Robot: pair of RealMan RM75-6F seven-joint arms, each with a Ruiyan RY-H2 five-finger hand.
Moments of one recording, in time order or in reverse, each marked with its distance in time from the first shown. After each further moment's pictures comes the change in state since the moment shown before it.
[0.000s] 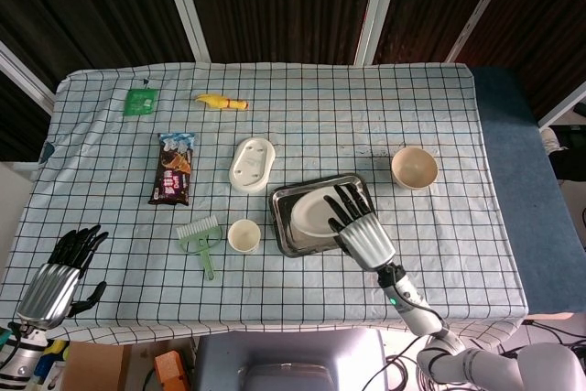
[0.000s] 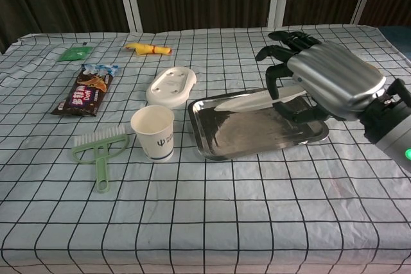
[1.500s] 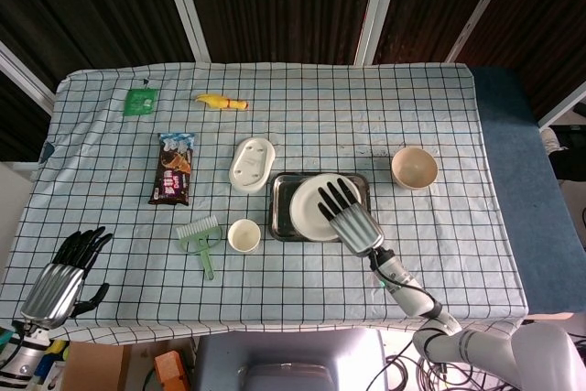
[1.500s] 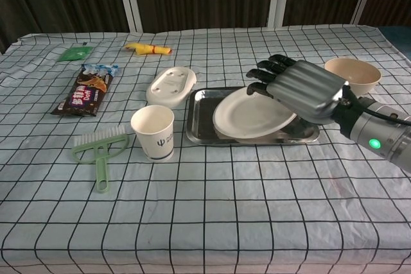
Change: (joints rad) left arm -0.014 0.007 0.008 -0.006 -0.002 -0.033 -0.005; right arm 0.117 0.062 0.000 -0.040 0.179 -0.289 -0.289
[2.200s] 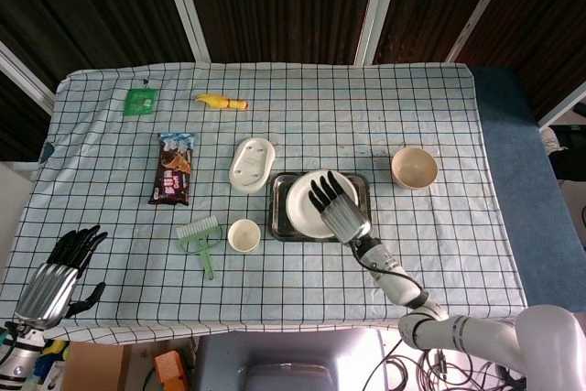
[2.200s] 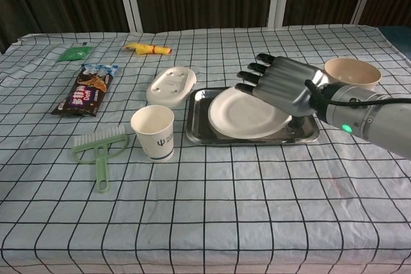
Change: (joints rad) left arm 0.007 0.018 0.000 -0.005 0.007 0.024 -0.031; right arm 0.103 0.071 0.054 -0.202 0.308 -0.187 -0.586
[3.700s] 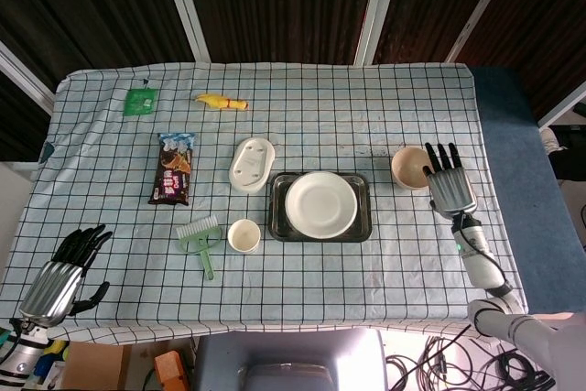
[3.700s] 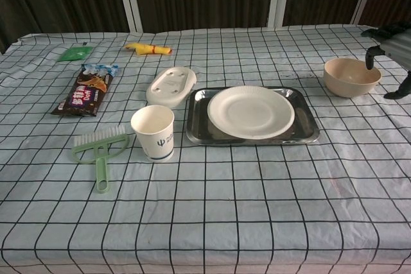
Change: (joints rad) left arm -0.017 -0.002 -0.001 0.000 0.000 -0.025 -0.014; right arm -0.144 0.066 -0.053 0.471 -0.042 0.137 0.831
